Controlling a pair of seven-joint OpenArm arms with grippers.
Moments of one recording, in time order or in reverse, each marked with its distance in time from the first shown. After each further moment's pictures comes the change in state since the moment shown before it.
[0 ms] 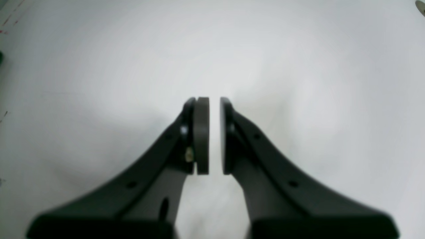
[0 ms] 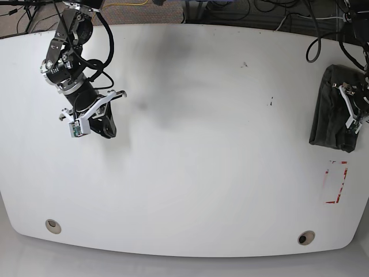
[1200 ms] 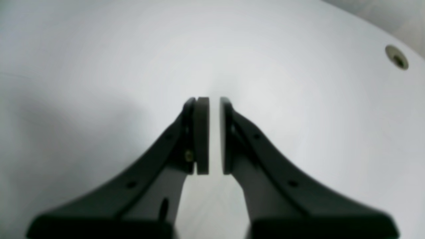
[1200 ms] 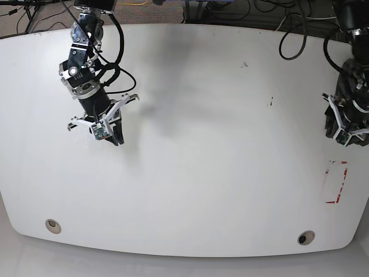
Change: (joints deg) left arm 2.5 10.6 -7.3 29.0 3.2 -0.7 7.3; right arm 1.7 -4.1 -5.6 -3.5 -28.2 0.4 18.2
